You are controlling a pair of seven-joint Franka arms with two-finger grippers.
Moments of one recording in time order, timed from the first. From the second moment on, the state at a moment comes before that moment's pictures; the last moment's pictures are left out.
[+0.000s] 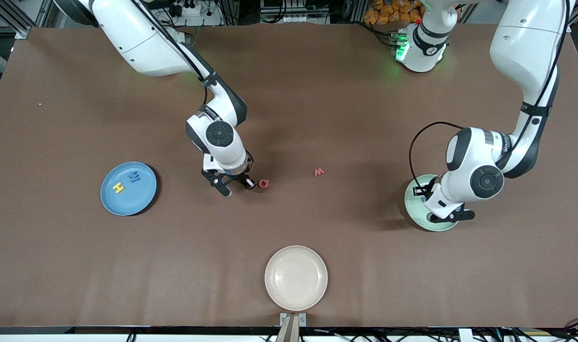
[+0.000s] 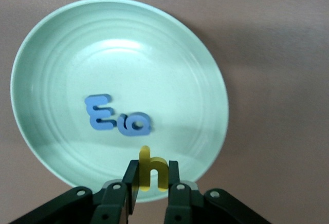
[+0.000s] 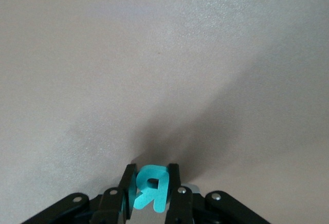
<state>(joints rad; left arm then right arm) 0.04 0.56 -0.22 -1.79 0.14 2.13 -0.34 0.39 0.64 0.21 -1.87 -0.27 2.55 1.54</state>
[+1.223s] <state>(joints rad) 0.04 0.53 -0.27 -1.71 0.20 2.03 -0.33 0.37 0.64 0.19 -1.85 -0.28 2.50 1.46</state>
